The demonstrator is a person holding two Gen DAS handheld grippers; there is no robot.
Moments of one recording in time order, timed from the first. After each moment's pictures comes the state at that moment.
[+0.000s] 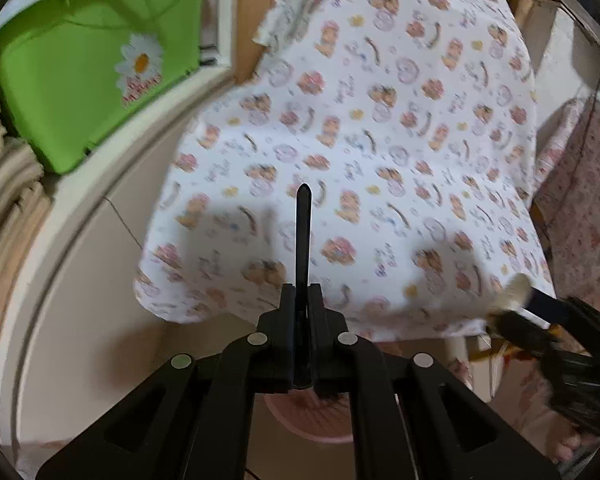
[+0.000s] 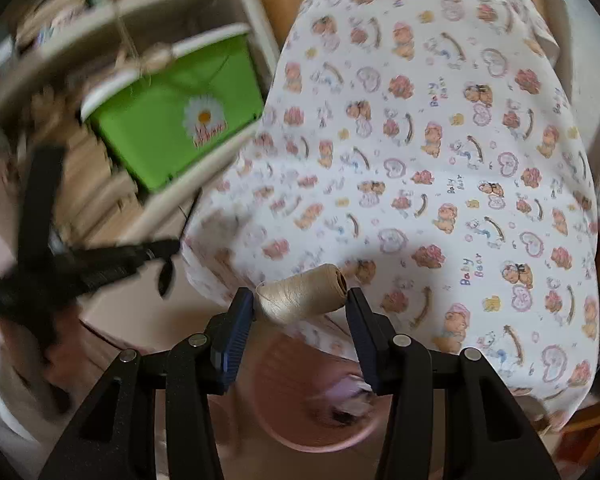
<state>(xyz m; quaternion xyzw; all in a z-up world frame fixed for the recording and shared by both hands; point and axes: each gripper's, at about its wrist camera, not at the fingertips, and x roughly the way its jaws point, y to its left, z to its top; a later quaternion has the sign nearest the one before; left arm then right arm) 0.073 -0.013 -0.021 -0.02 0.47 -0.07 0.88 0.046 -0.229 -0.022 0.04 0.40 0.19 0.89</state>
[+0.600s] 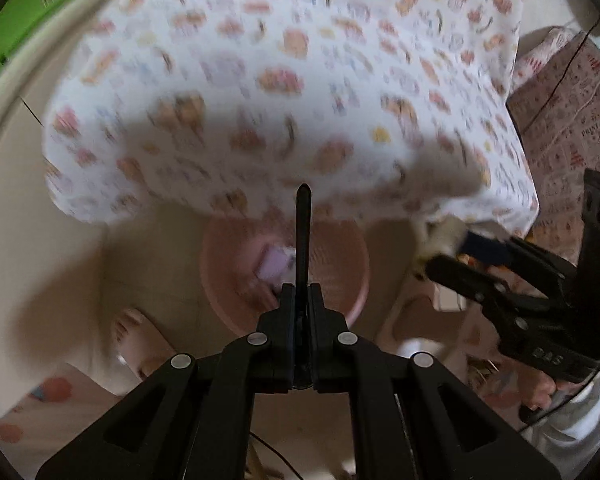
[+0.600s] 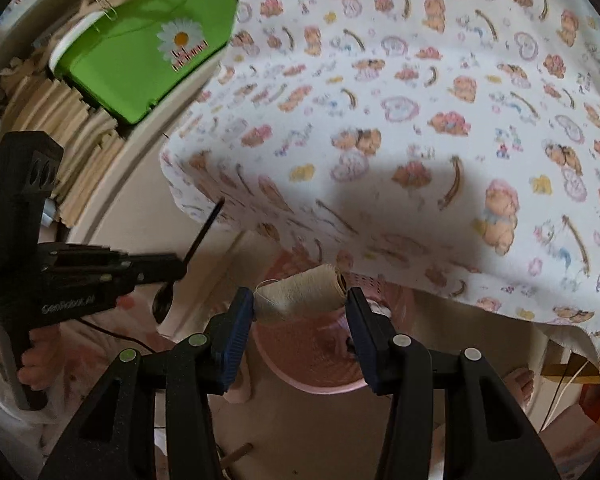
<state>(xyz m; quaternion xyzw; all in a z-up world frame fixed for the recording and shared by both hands) 0.055 -0.037 -0.101 -0.04 0.64 -0.16 0.75 0.044 -0.232 -0.099 0.07 0.53 0.21 0.82</state>
